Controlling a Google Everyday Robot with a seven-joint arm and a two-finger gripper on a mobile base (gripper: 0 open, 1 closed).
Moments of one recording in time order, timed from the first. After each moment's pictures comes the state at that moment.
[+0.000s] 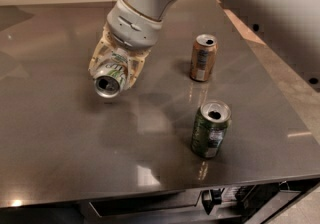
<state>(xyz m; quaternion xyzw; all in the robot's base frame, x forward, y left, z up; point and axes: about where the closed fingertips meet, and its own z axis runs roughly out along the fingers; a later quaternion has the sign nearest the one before) 0.489 0.098 0.935 -0.97 0.03 0.06 0.25</state>
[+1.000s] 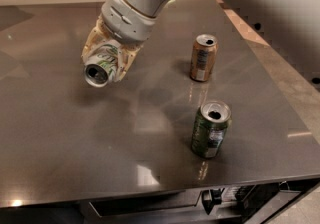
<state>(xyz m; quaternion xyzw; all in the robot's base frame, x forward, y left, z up) 0.508 0.114 0.948 -0.95 0.10 0.04 0.29</state>
